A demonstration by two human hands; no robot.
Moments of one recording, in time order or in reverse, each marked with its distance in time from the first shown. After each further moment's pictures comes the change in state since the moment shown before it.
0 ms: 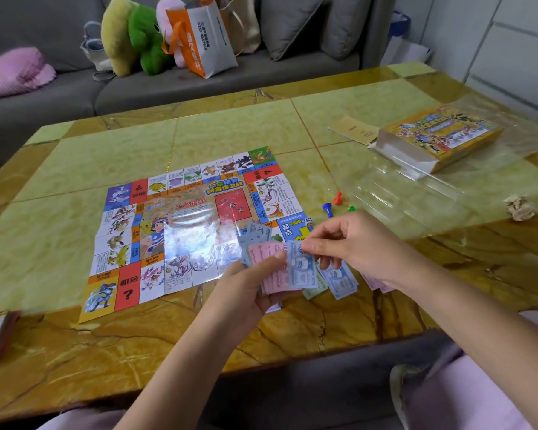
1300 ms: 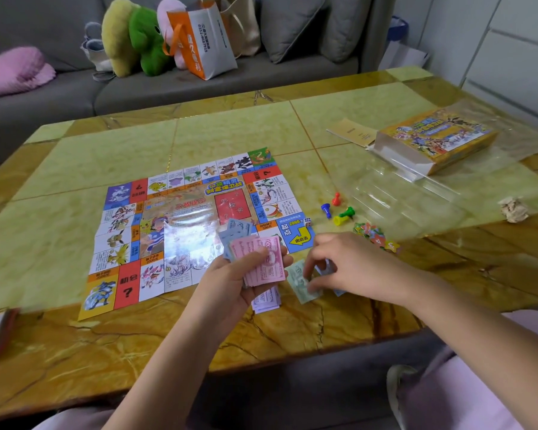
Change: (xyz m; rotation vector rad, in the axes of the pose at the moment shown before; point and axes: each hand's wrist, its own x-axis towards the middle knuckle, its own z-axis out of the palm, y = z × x) left_hand 0.001 0.007 -0.015 -0.008 0.015 0.077; right_hand 0.000 0.021 0.003 -0.710 -0.156 -0.142
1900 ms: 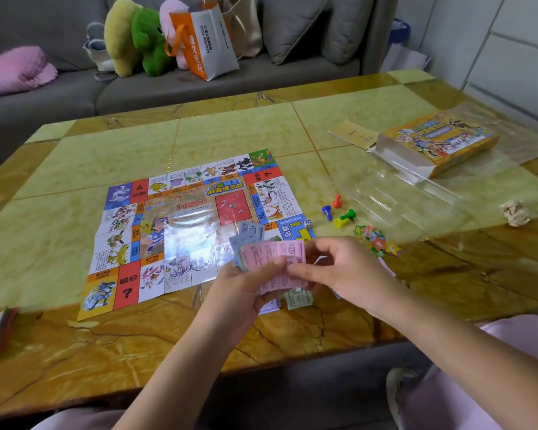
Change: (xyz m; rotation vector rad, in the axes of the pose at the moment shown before) left_hand -0.005 -0.008 0.009 0.039 -0.045 0.008; right_hand -0.008 -0.027 0.011 0.778 0.200 0.176
